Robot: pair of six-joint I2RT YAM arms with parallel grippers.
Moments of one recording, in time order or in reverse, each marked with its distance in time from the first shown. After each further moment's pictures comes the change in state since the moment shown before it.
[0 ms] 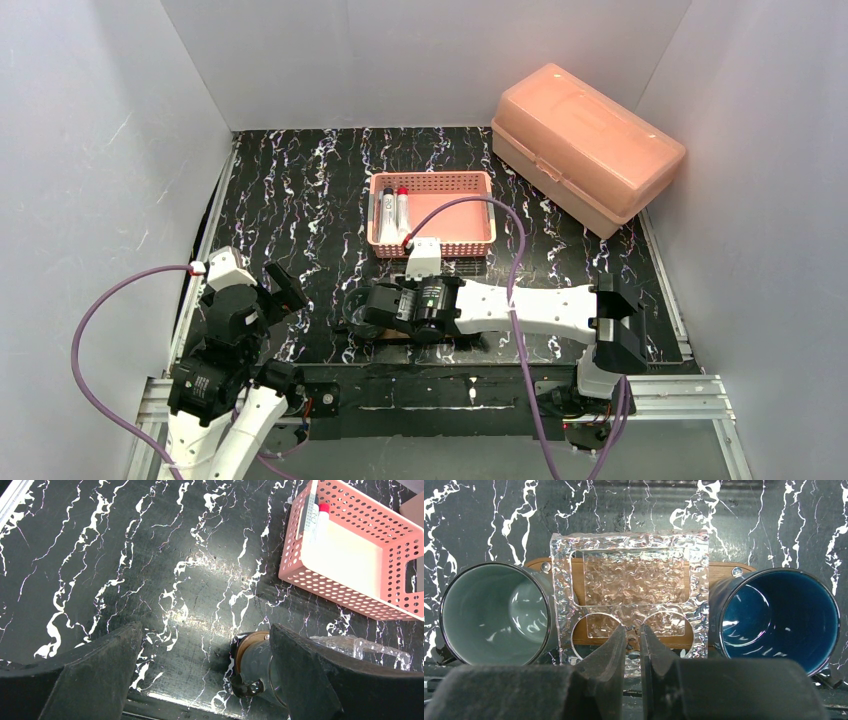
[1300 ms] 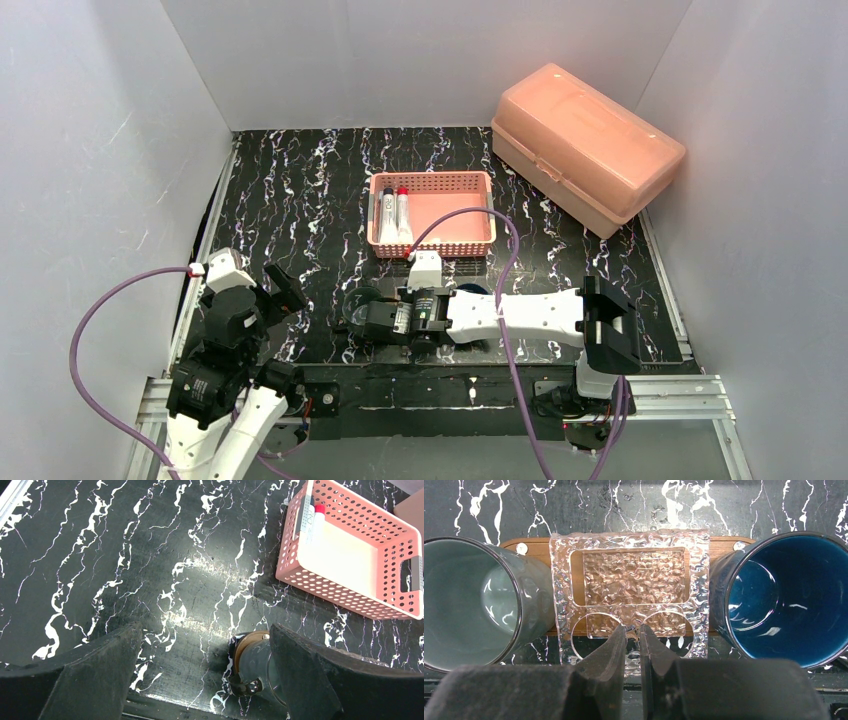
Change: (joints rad) left arm -0.010 -0.015 0.000 0.000 0.000 0.000; right arm 0.034 0.035 -0.043 -0.027 -0.022 0.101
